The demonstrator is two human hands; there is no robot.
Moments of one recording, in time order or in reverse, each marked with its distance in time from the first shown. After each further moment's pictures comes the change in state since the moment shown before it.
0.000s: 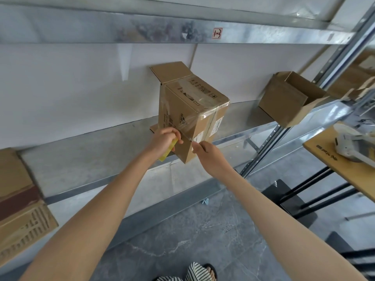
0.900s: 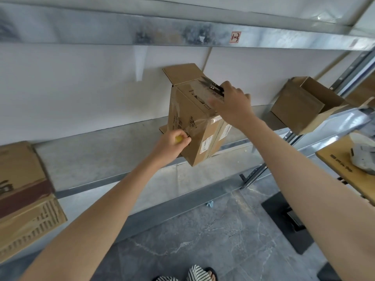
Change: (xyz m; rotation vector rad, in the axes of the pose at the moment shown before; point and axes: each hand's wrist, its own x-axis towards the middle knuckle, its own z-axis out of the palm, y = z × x) left_hand -0.007 -0.011 -0.007 0.279 0.042 0.216; right_hand 0.080 -0.071 -0.086 -0.517 0.275 -0.296
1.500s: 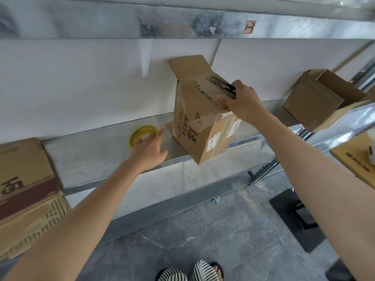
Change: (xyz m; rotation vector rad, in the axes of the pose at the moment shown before) left_hand -0.006 -0.059 -0.041 0.760 -0.054 -0.121; right_hand 0.025 0.027 0.023 0.138 -0.057 0.058
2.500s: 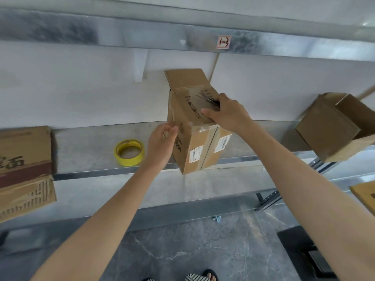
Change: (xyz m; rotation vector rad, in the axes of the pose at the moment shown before) left_hand 0.006 0.127 -0.009 -1.002 0.594 -0.276; right_hand 0.008 0.012 -0.022 0.042 -0.234 -0.143
